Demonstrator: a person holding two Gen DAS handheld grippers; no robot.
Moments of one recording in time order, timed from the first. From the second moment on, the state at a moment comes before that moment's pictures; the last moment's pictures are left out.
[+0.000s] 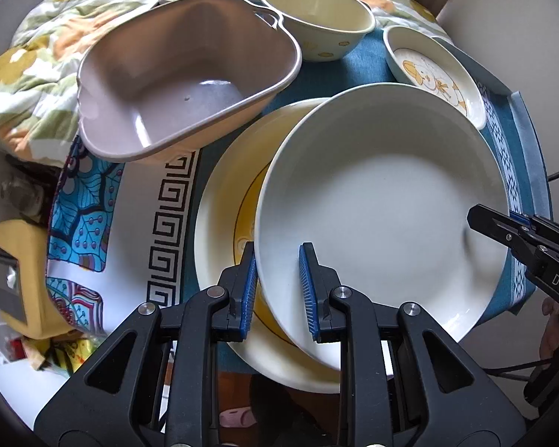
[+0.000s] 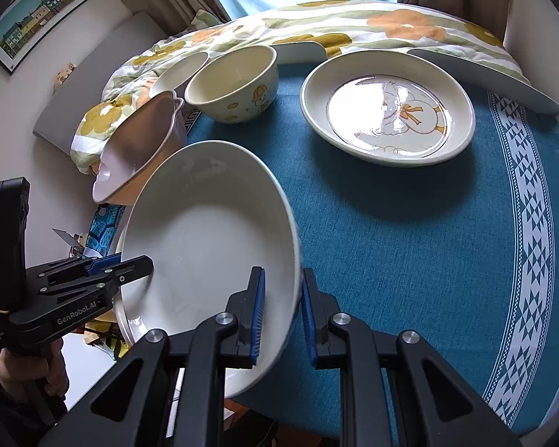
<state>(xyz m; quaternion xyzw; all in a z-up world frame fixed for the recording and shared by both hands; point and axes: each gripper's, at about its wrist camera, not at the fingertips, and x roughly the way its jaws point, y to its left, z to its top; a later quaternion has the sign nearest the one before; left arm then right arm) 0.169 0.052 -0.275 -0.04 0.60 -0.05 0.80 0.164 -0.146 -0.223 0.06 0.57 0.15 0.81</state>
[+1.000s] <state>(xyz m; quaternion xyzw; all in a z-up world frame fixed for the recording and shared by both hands) 0.154 0.019 -0.265 0.09 0.56 -0.01 0.83 0.166 -0.125 -0.231 -0.02 0.57 0.14 0.81</state>
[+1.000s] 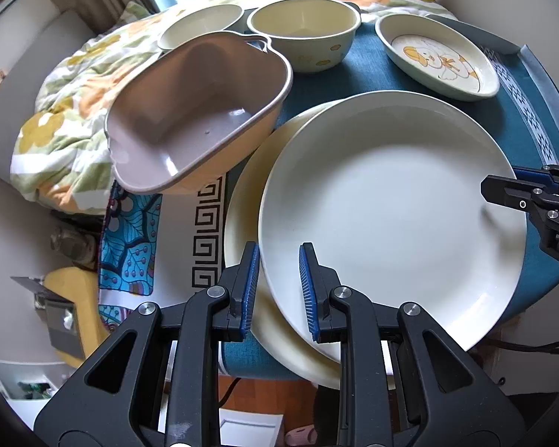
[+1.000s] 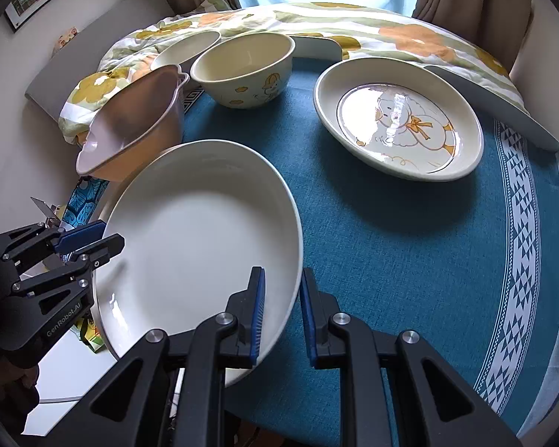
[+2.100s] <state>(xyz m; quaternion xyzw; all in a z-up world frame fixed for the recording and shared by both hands) 0.156 0.025 -0.141 0.03 0.42 -0.06 0.90 0.149 -0.154 -0.141 0.02 0.44 0.11 0.89</state>
